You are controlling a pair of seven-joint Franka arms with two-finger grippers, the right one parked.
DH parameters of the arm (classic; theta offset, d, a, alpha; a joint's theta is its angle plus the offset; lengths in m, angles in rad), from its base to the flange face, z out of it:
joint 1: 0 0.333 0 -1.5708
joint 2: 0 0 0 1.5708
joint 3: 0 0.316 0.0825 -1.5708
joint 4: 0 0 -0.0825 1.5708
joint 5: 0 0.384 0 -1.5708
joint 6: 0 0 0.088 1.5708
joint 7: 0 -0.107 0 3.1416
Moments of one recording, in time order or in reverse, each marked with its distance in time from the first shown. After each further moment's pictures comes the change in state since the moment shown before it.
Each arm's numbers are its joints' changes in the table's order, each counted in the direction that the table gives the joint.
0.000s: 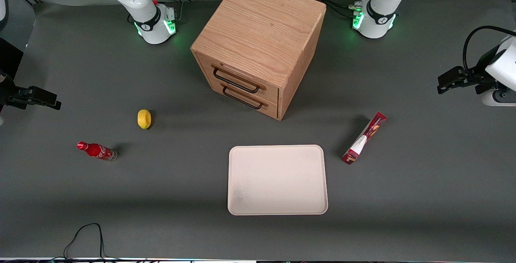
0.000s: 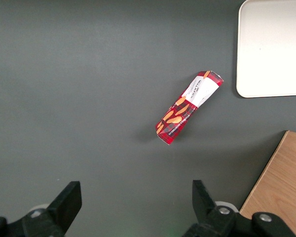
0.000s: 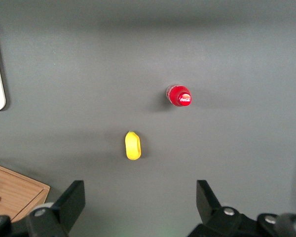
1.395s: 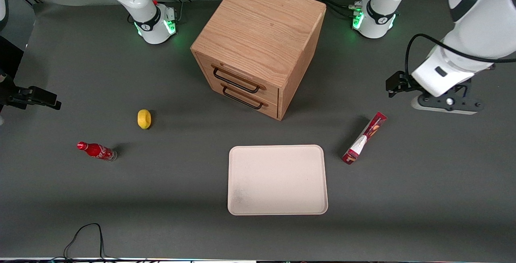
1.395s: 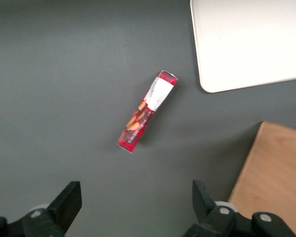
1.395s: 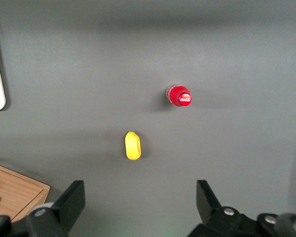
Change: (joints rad) arm -0.184 0.045 -0.035 0.021 0.041 -0.072 0.020
